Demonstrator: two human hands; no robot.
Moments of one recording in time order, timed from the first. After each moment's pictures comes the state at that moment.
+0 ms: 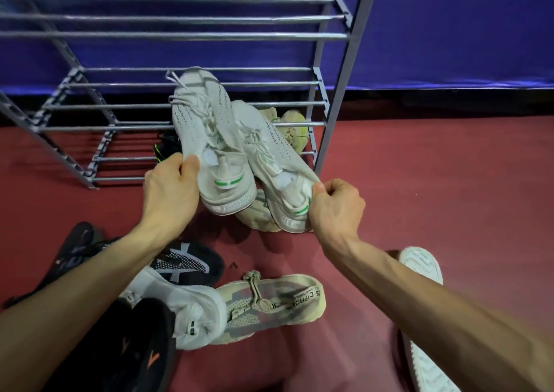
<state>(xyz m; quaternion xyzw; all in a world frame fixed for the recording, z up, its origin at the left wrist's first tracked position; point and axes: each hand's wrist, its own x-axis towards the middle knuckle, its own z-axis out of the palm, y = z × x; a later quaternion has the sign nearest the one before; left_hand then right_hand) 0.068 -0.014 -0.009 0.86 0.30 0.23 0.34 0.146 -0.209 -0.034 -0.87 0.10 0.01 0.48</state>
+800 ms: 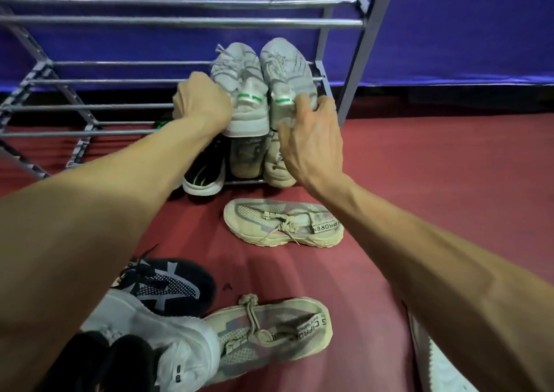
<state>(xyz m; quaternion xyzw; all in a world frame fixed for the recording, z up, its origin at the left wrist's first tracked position) 0.235 0.009 0.017 0.87 0.40 0.17 0.23 0.244 -0.146 -0.021 -0.93 -0.18 -0.17 0.27</state>
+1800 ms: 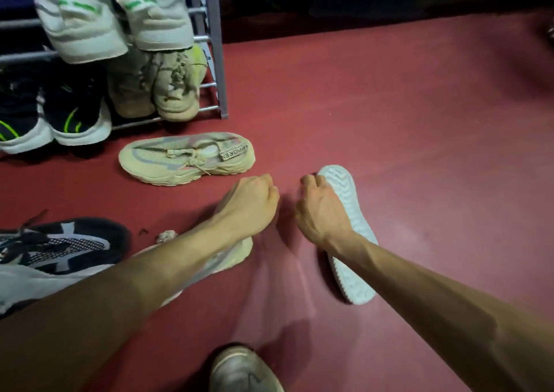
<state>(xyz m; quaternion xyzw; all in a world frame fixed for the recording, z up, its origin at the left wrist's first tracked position) 0.107 -0.217 -0.120 0.95 -0.03 -0.08 0.31 0.108 -0.365 -0.118 -0.98 -0.05 0.11 0.15</state>
